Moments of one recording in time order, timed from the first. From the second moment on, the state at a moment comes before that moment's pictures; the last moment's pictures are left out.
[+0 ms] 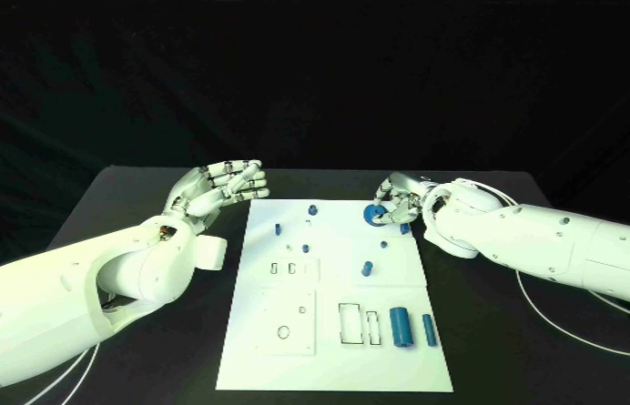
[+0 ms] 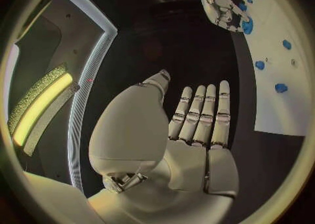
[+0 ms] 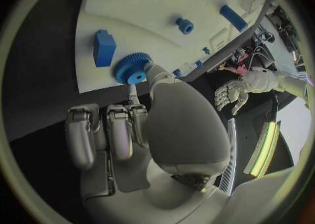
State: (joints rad) left arm 1.14 -0.90 0.00 1.63 -0.03 -0.38 0.46; left_hand 1.42 -0.14 0.27 0.28 0.10 0.75 0.20 0.27 0.18 0.90 0.21 0.10 0.07 0.77 0.19 0.28 0.20 0.16 0.75 0.29 0.31 0.12; right arm 1.24 -0.75 -0.14 1.27 -1.30 -0.31 -0.19; right_hand 1.45 -0.18 0.21 0.26 0.23 0.91 0.15 0.23 0.45 1.46 0.07 1.51 1.31 1.46 -0.01 1.54 1.31 0.02 1.47 0.10 1.55 1.31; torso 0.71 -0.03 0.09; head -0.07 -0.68
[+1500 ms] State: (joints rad) left arm 1.15 -0.90 0.00 1.63 -0.03 -0.37 0.46; left_hand 1.42 -0.14 0.27 0.28 0.10 0.75 0.20 0.27 0.18 0.90 0.21 0.09 0.07 0.76 0.19 0.28 0.20 0.16 0.75 0.29 0.31 0.12; right arm 1.23 -0.55 -0.15 1.34 -1.56 -0.50 -0.19; right_hand 1.44 -0.22 0.42 0.22 0.23 0.96 0.14 0.24 0.44 1.47 0.04 1.53 1.31 1.46 -0.02 1.54 1.31 0.01 1.47 0.09 1.57 1.31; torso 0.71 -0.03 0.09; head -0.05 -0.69
